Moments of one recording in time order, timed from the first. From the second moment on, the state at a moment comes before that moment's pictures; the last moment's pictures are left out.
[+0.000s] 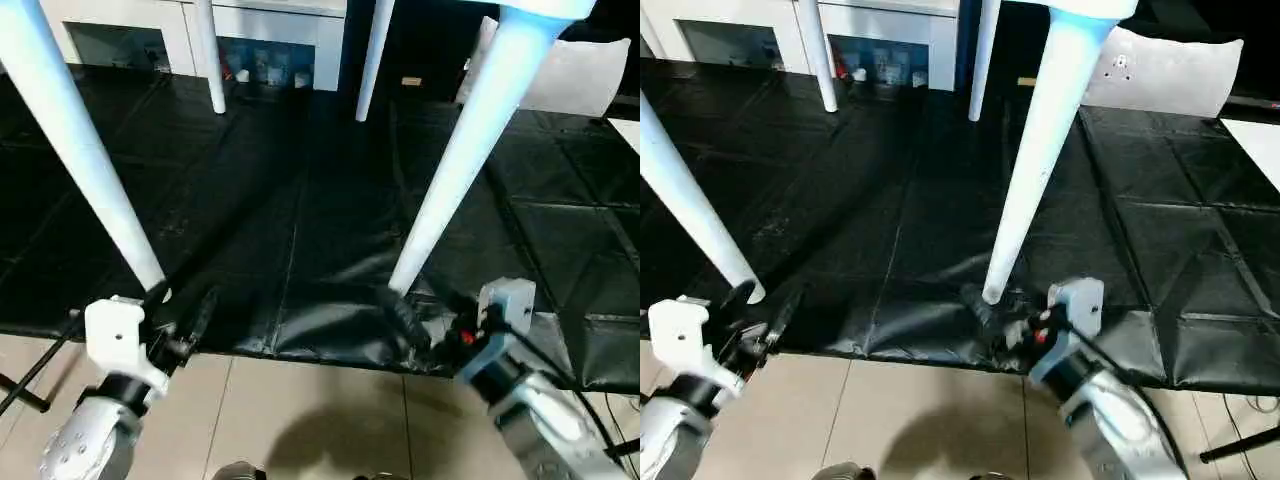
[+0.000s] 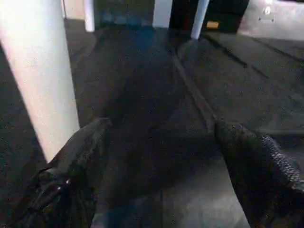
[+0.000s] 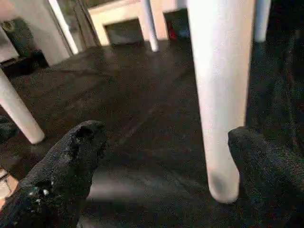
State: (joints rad) left arm 0.35 0.23 0.13 -0.40 -0.27 0.15 -0.32; right arm 0.24 -0.17 0.03 -0.47 0.42 0.38 0.42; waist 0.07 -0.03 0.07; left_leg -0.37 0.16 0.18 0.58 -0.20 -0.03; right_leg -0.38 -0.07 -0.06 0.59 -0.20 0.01
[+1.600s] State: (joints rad) left arm 0.38 0.23 0.02 -0.32 -0.28 0.11 -0.42; right arm 0.22 -0.18 0.10 -0.22 0.40 0.16 0.61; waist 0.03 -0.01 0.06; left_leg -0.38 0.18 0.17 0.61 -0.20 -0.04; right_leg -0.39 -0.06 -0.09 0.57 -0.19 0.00
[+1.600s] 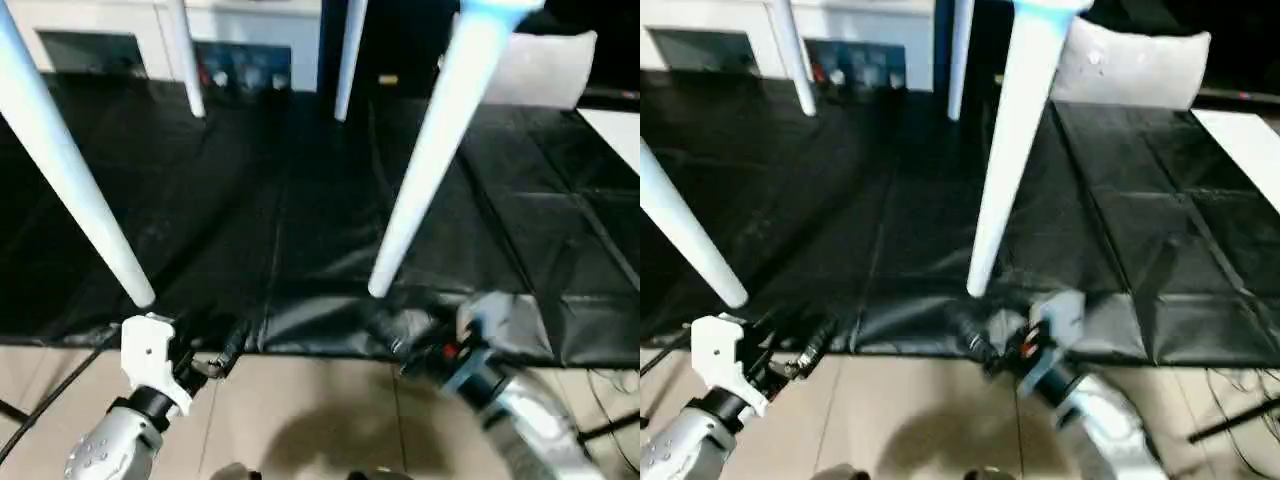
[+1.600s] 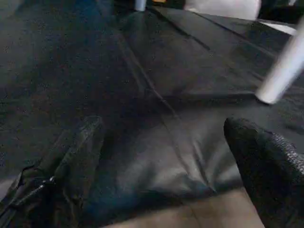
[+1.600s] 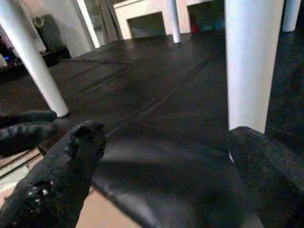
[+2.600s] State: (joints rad) left arm 0.37 0.33 -0.03 -0.35 -0.36 0.15 -0.58; right arm 0.15 -0.28 0.16 -0.13 0.43 0.13 0.86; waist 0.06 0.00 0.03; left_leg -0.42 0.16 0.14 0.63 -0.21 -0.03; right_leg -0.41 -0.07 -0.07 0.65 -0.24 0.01
